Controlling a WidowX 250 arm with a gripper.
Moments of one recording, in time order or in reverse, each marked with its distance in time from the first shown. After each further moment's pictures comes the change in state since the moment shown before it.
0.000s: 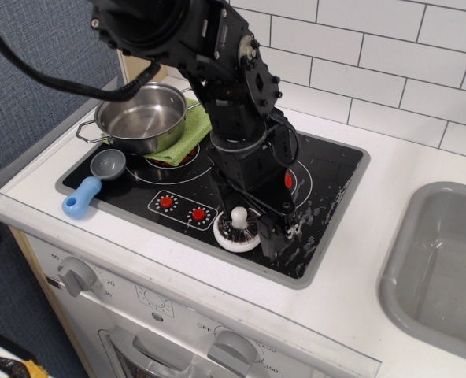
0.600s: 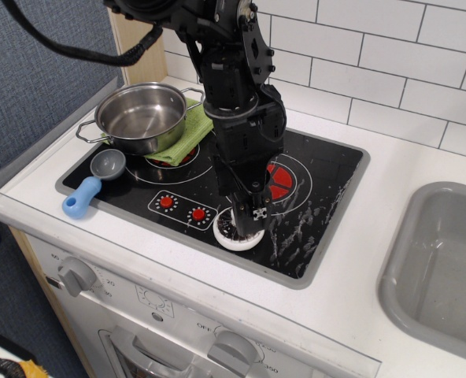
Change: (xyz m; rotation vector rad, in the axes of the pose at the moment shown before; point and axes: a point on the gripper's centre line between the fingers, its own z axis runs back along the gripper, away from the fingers) arm 0.001 0.018 0.009 -0.034 0.086 -0.332
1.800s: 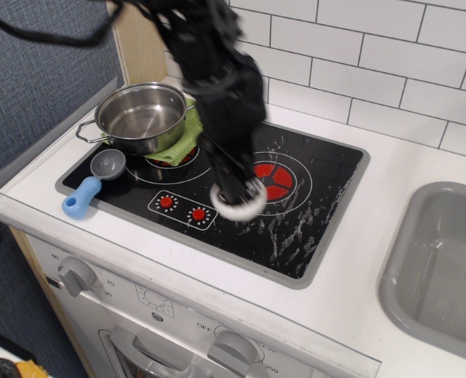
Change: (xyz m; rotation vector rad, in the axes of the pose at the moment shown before) arm 0.001 0.003 0.018 -0.015 -0.083 0.071
